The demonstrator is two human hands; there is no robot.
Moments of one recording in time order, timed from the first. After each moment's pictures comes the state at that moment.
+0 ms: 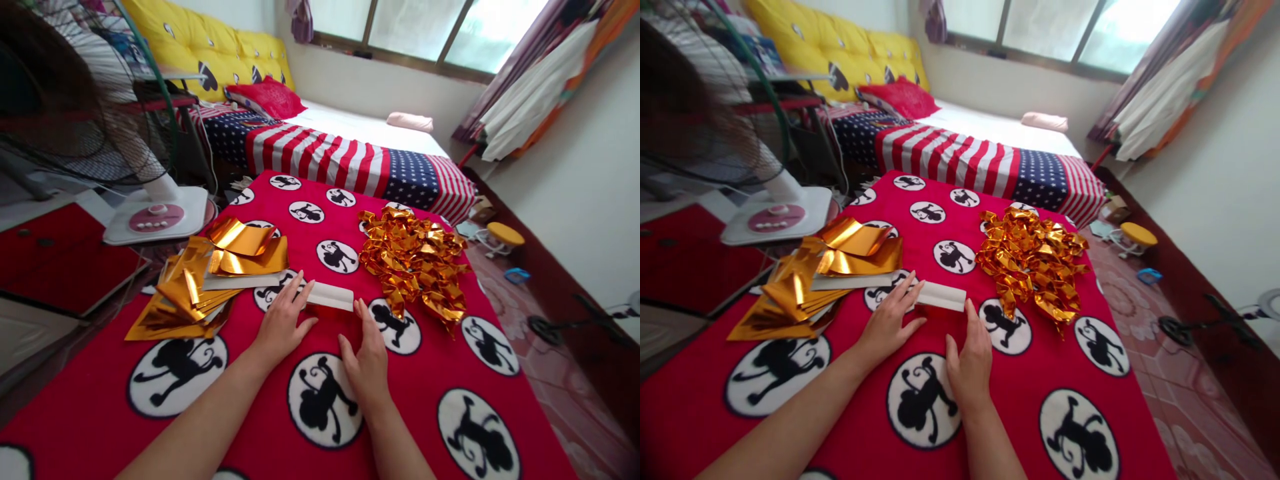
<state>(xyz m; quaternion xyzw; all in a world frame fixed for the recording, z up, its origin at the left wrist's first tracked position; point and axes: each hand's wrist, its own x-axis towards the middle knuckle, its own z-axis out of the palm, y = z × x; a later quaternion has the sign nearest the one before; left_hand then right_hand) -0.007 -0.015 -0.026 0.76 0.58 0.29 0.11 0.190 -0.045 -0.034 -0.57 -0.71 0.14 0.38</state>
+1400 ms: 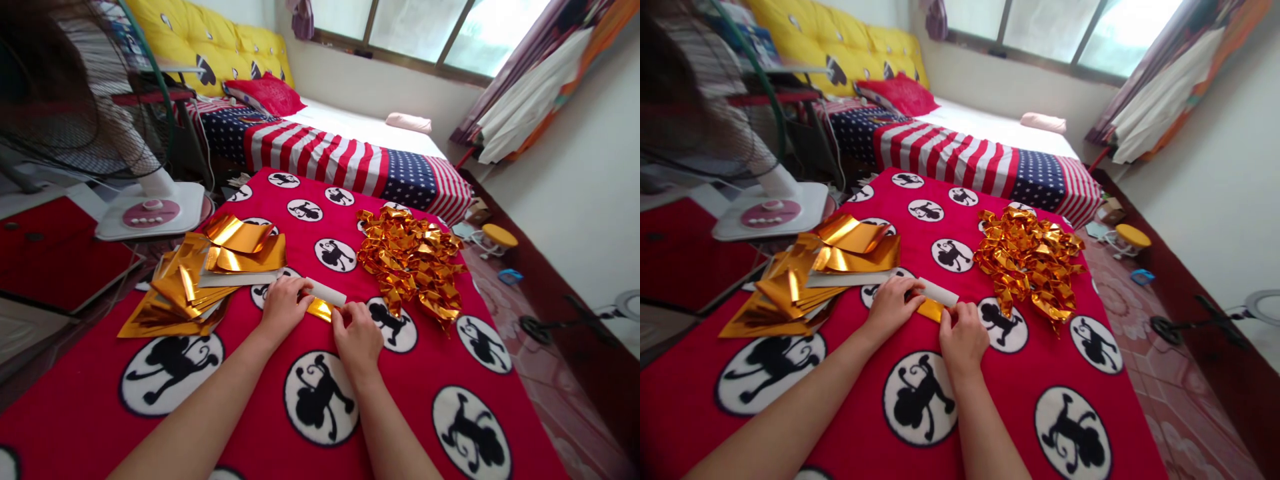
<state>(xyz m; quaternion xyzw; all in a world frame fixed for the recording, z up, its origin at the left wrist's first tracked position) -0.001 0.015 -0.021 0.70 0.62 0.33 0.11 0.166 -0.019 -0.009 -0.71 -0.66 0.07 0.22</state>
